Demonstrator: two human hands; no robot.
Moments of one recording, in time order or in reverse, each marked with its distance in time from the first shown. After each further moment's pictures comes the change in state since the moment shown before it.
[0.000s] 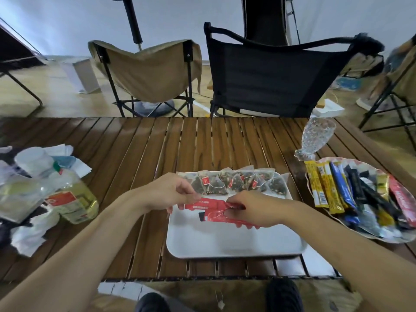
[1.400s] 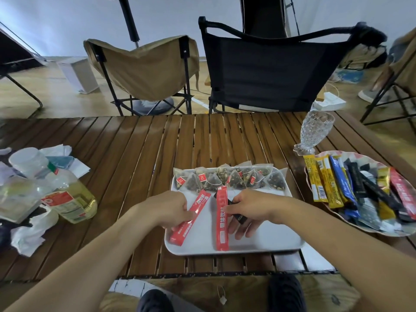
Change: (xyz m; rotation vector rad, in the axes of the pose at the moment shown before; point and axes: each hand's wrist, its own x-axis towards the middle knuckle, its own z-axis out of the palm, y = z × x) left_hand 0.000 0.004 0.036 0.439 -0.157 -0.243; right_hand 0.003 0.000 0.008 0.559 -0.076 0.301
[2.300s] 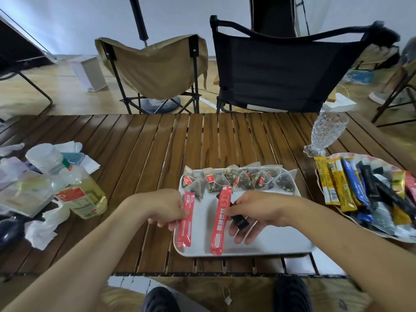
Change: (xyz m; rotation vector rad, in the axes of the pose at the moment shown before) left_hand -0.015 -0.031 -0.019 -0.102 -0.168 -0.038; right_hand -0.011 -0.018 0.008 0.109 -0.132 -0.010
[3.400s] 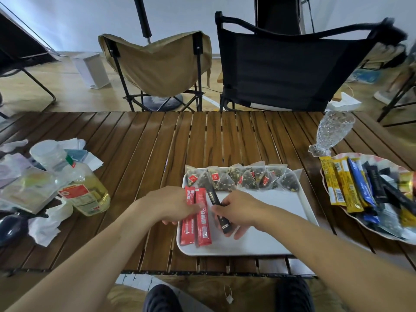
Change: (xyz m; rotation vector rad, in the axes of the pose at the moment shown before) left_hand -0.004 0.018 0.011 0.064 0.181 -0.065; right_hand 0.032 -0.010 0.037 -0.214 0.270 -0.030
